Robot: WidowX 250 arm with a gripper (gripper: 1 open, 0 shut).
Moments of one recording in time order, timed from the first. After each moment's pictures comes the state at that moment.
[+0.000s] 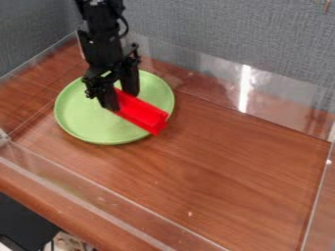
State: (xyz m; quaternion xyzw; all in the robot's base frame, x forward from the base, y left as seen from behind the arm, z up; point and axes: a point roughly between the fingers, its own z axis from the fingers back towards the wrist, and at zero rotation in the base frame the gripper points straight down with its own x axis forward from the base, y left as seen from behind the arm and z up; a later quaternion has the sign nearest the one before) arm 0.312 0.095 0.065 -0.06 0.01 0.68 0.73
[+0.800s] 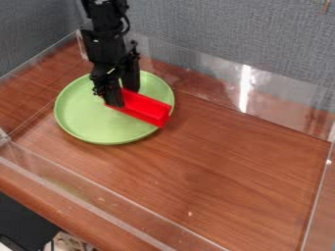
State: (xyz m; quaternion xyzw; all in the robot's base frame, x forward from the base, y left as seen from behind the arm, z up) arm 0.324 0.094 0.063 -0.05 0.01 0.71 0.70
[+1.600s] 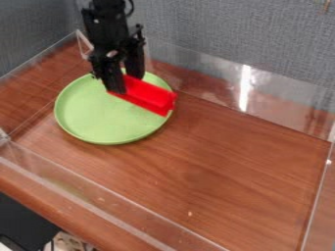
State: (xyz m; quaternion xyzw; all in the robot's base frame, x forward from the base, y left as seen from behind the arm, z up) arm 0.314 0.086 0.108 -0.07 0.00 0.69 0.73
